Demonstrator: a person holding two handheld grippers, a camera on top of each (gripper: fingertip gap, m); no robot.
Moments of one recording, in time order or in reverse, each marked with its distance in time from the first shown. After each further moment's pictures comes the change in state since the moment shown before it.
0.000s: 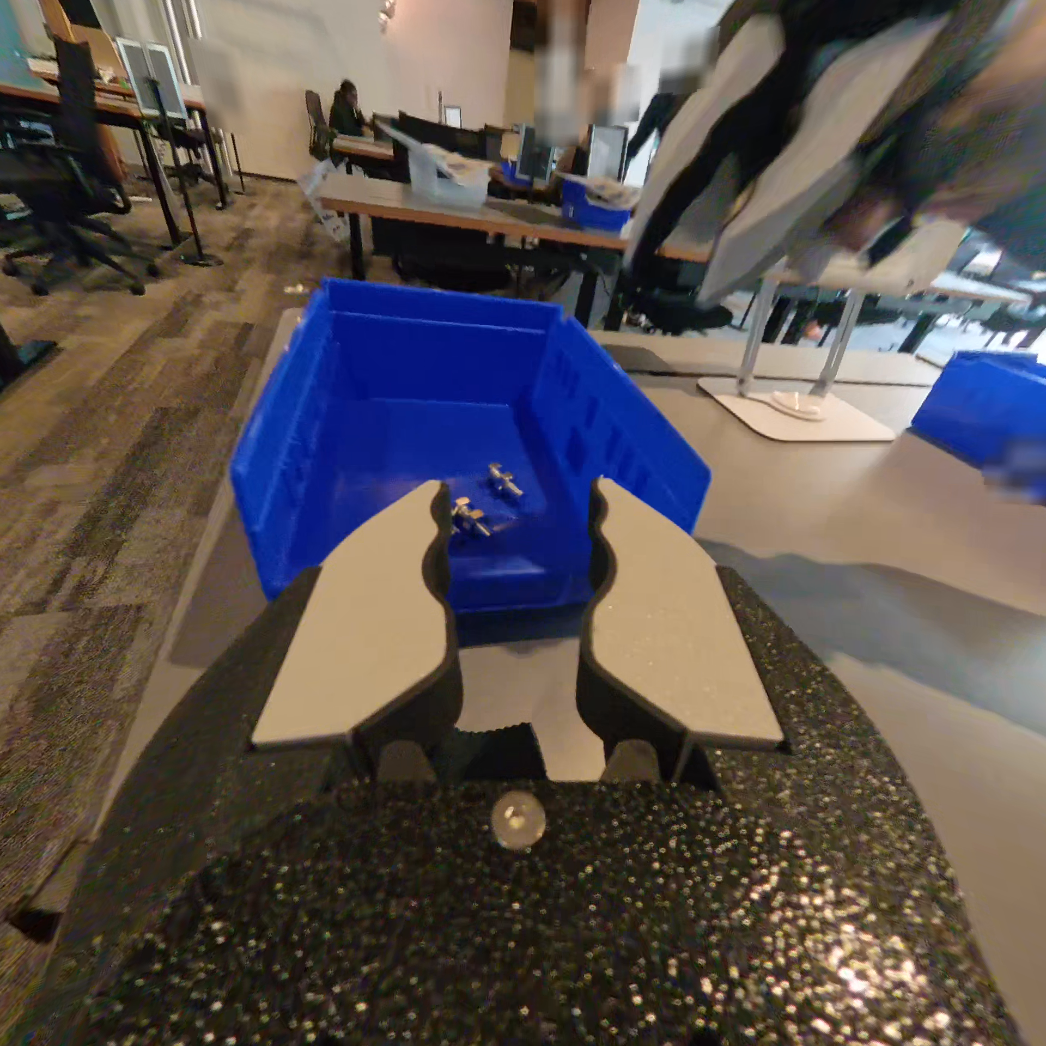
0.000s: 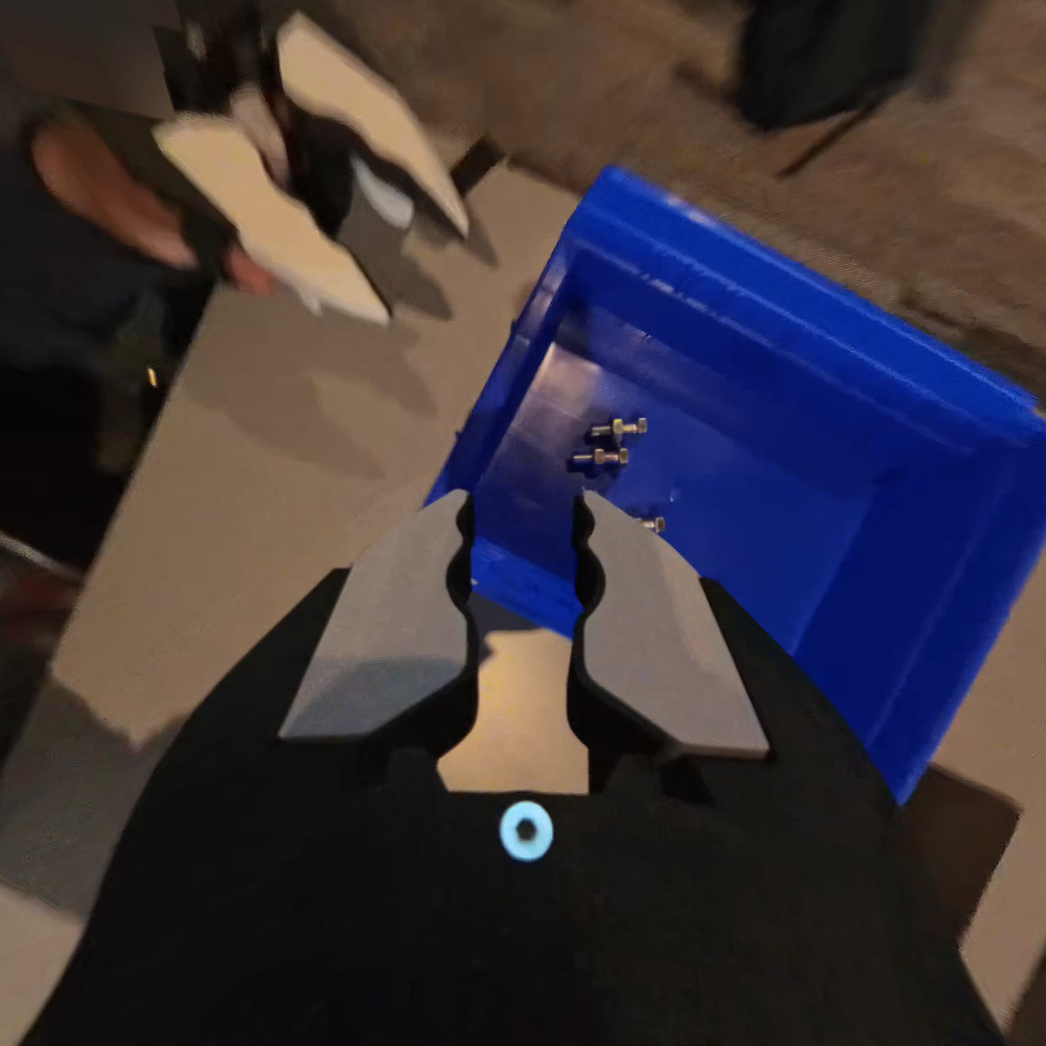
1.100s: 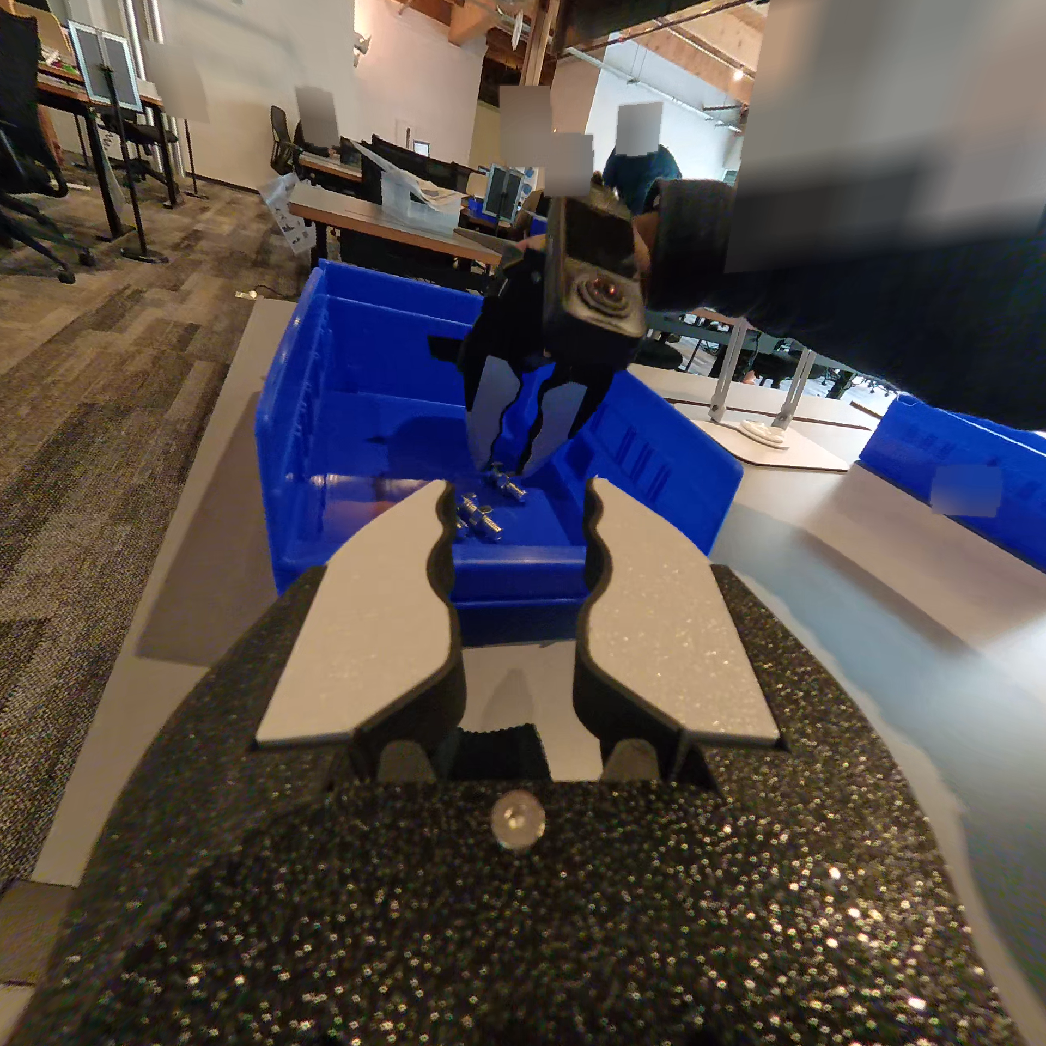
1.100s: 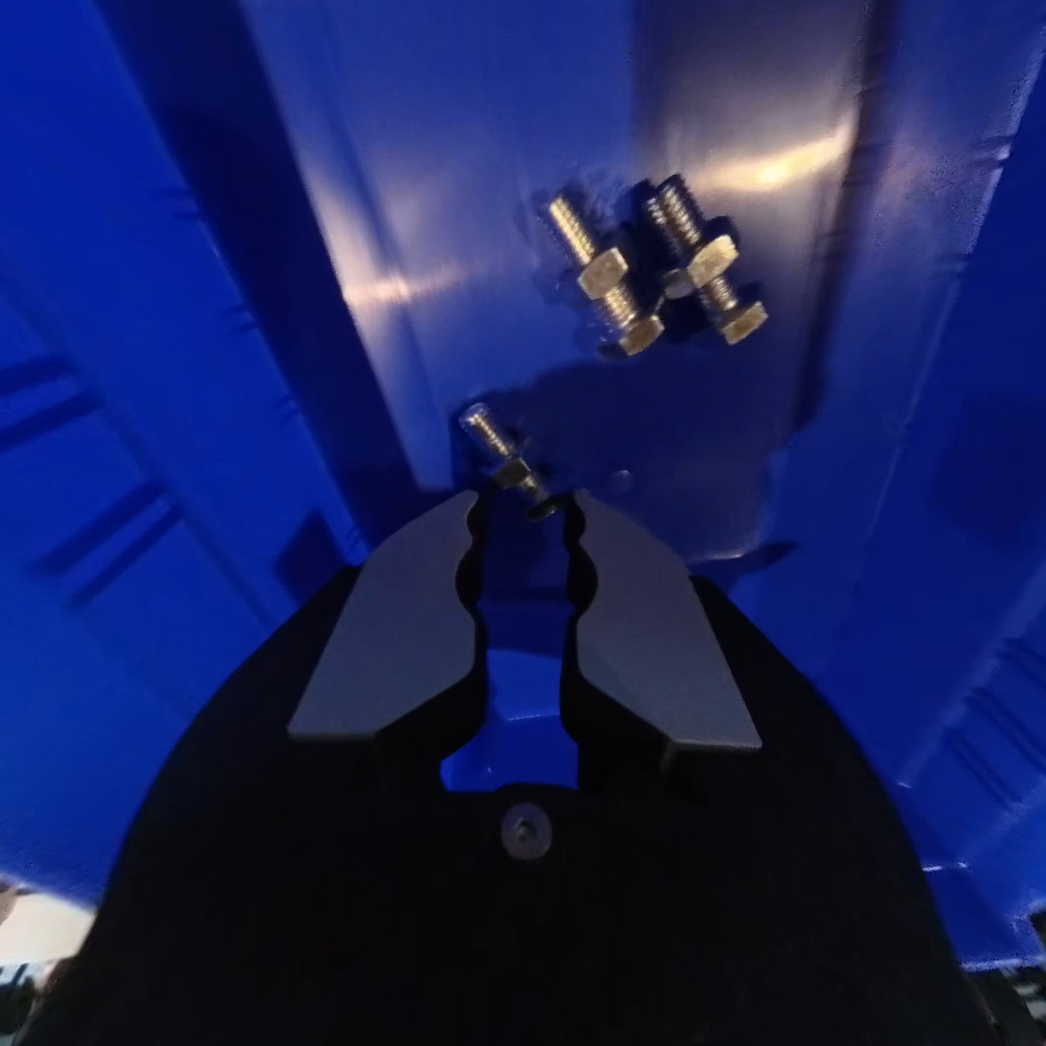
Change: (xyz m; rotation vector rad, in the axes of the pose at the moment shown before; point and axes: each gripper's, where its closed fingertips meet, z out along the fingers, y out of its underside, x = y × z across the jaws) left arm -0.021 0.016 0.007 0.059 0.077 -0.095; right arm 0.093 0.110 0.133 -0.520 -0.249 -0.922
